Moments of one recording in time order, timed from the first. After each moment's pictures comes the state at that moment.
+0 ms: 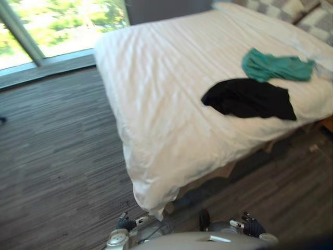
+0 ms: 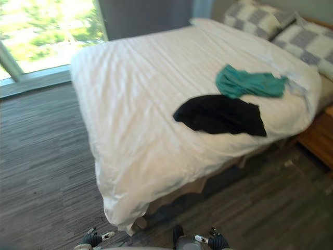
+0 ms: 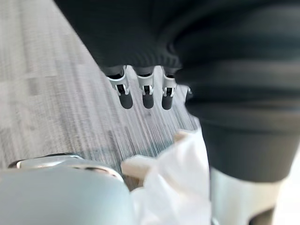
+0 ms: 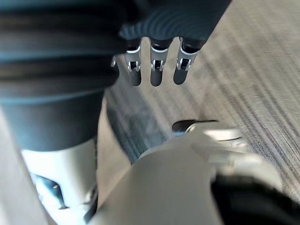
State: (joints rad) left arm 0.09 0.06 0.21 1.02 0.09 -0.03 0.04; right arm 0.11 -0.13 -0.30 1.05 -0.12 -0.12 0.17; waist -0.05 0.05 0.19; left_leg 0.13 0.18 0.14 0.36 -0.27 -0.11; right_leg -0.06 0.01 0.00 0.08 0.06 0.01
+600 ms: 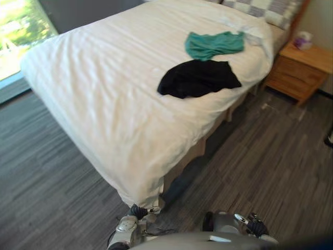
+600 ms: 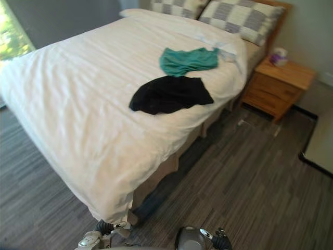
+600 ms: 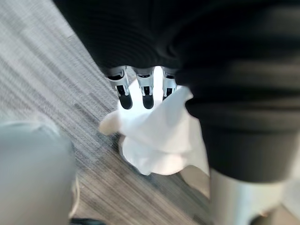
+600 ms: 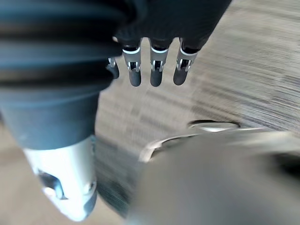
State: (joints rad) left arm 0.05 0.03 0.23 1.00 0.15 -0.04 -0.03; right arm 0.15 -0.07 -0.31 0.97 0.10 -0.08 0.06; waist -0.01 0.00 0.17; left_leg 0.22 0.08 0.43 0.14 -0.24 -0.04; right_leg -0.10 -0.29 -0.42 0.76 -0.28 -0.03
